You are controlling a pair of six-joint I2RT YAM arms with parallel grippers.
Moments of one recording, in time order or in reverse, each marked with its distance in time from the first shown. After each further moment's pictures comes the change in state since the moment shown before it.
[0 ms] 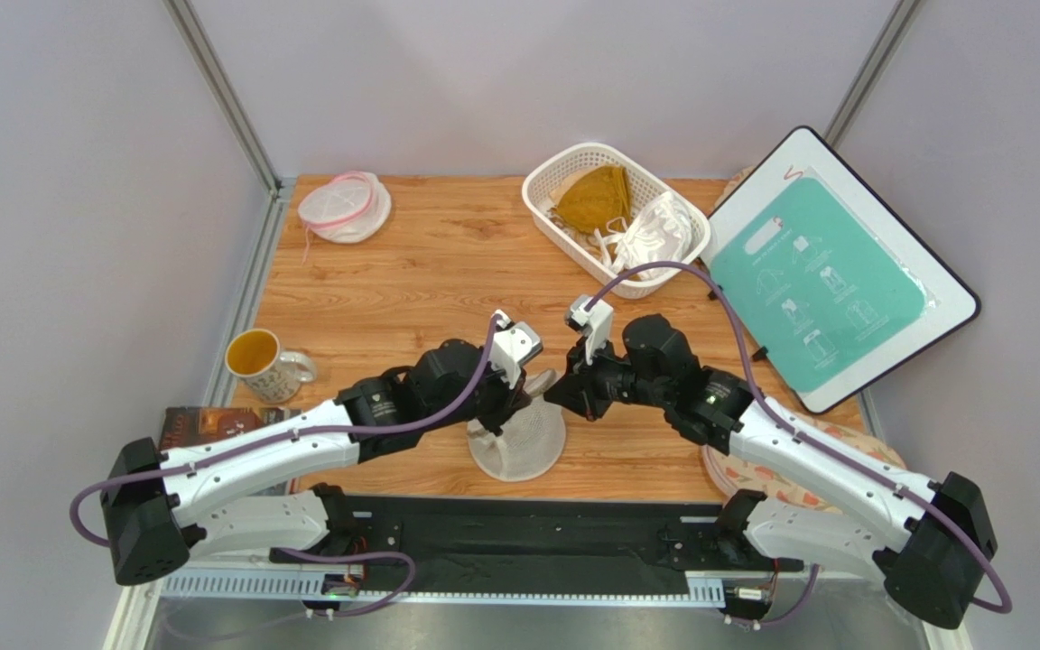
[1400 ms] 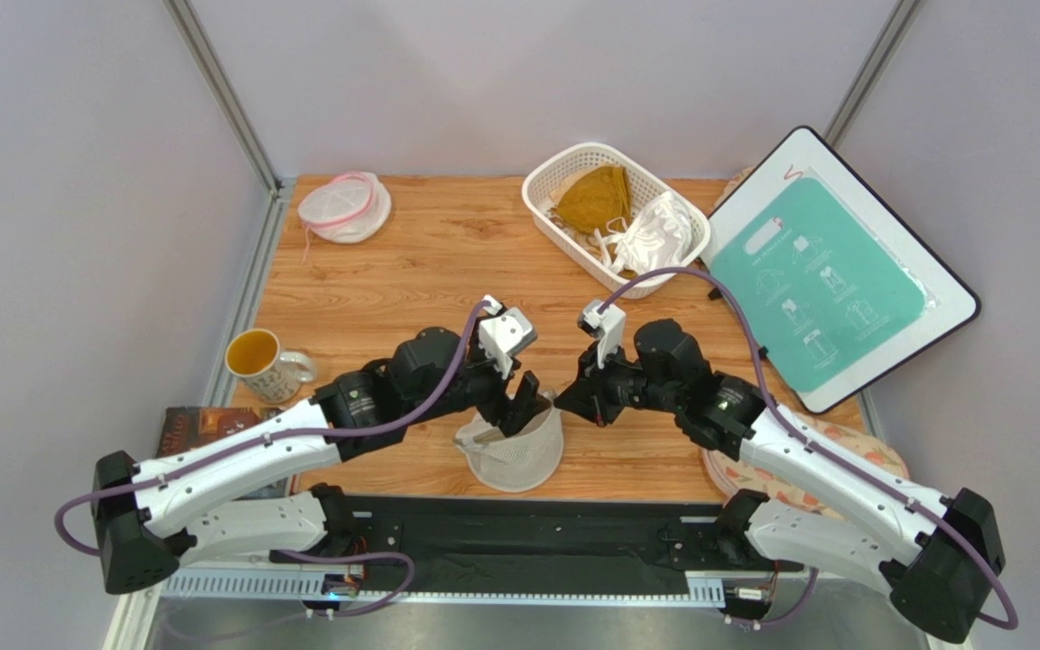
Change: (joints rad) left arm -0.005 -0.090 0.074 -0.020 0.040 0.046; right arm -0.027 -0.050 -0.029 -0.051 -0.023 0.037
